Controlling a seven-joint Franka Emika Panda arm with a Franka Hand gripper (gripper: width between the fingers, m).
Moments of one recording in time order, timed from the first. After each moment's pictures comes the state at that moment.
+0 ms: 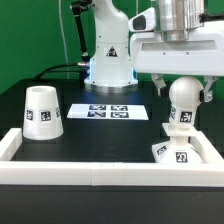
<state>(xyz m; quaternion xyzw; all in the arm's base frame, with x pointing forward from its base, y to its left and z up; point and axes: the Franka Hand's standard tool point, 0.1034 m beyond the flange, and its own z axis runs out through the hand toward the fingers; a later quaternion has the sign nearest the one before) 0.574 0.104 0.116 -0.93 0.36 0.01 0.07</state>
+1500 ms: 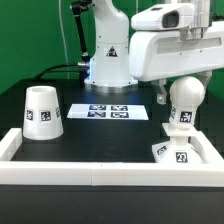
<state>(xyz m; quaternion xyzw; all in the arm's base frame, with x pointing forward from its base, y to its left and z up) 0.575 0.101 0.116 -0.94 -0.33 -0.02 0.01</state>
